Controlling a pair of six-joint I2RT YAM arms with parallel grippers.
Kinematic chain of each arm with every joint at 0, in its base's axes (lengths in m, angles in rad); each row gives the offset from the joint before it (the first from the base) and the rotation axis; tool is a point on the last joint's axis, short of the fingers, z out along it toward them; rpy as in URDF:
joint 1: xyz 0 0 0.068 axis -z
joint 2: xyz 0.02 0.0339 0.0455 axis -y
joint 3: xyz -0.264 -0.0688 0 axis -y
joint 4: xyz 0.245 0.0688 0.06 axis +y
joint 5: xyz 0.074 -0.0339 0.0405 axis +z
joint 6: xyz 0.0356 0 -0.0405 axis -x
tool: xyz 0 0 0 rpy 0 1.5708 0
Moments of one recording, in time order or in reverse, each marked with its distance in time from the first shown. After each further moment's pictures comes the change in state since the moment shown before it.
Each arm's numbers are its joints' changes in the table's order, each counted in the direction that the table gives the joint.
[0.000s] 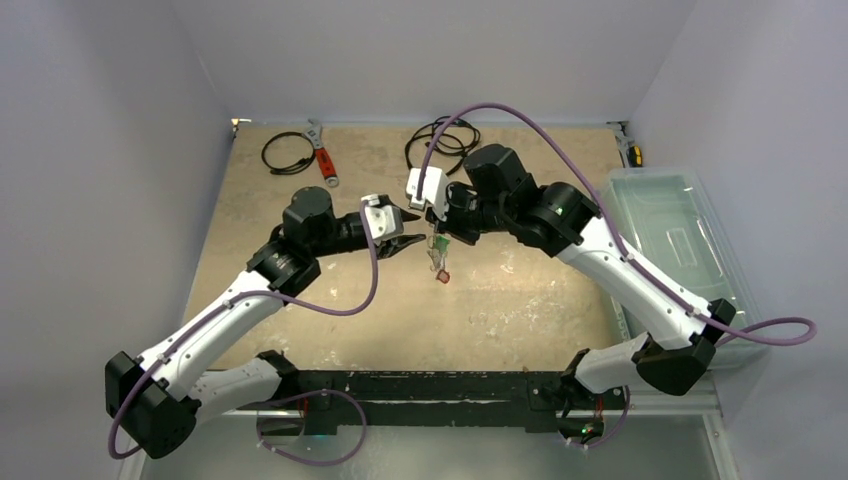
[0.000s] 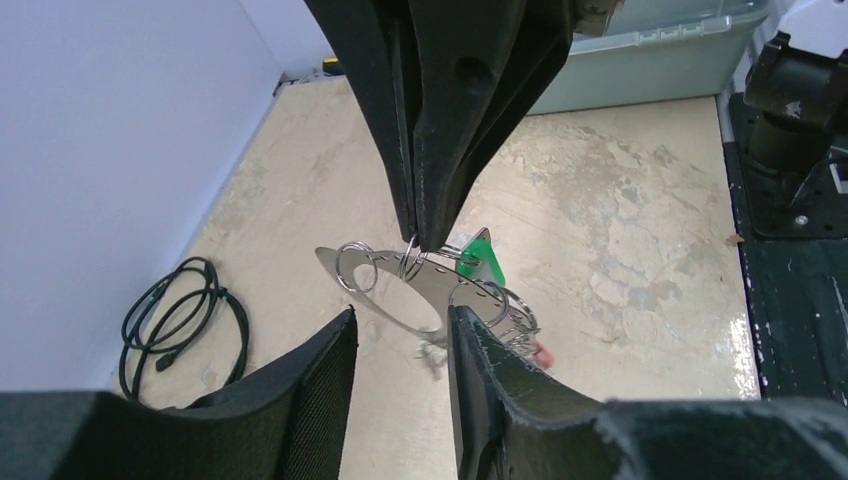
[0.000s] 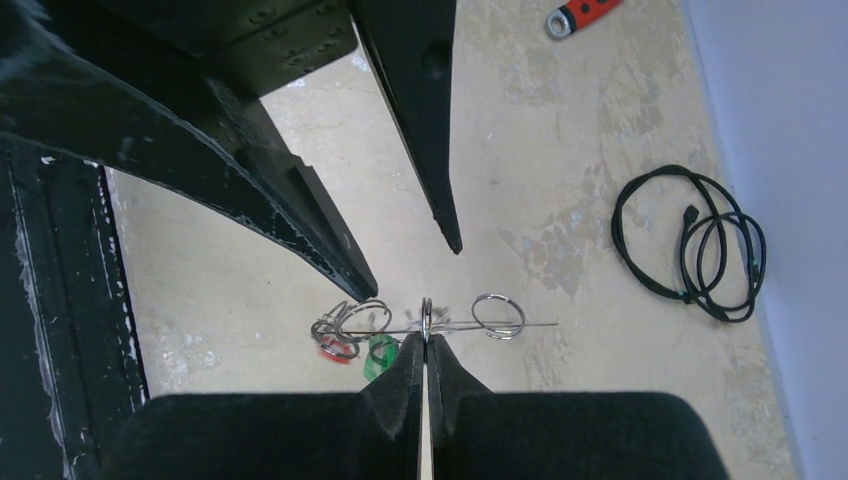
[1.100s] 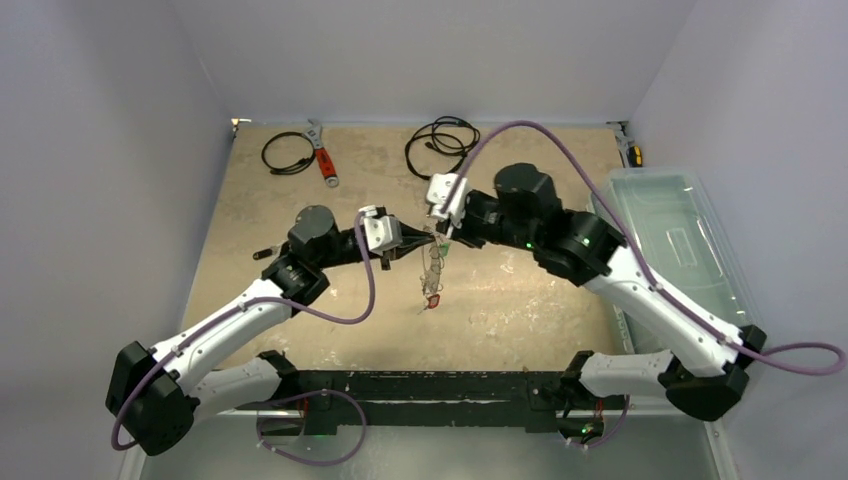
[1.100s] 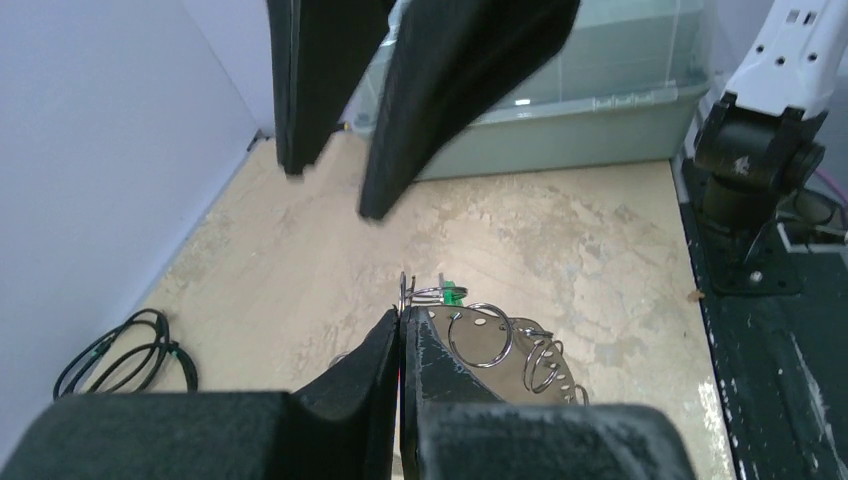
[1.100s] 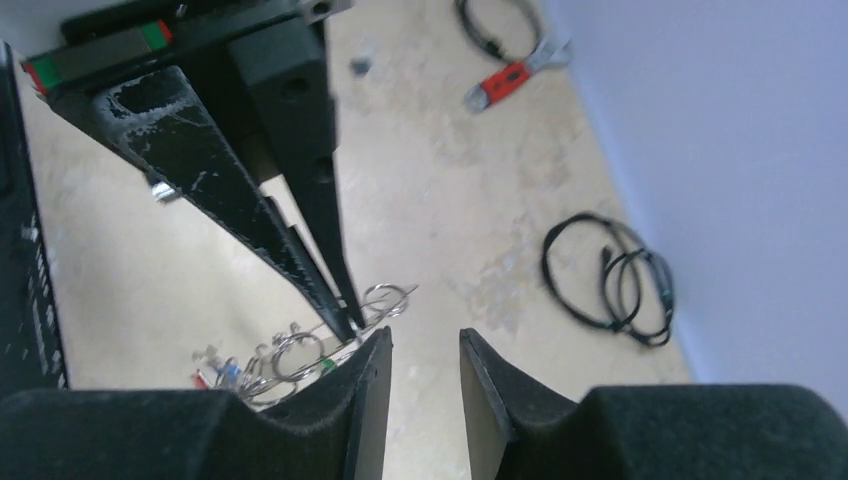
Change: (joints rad) left arm 0.045 -0.026 -0.128 -0.264 -0.034 0.109; right arm -0.032 0.148 -0.173 -0.214 -0.071 -0.002
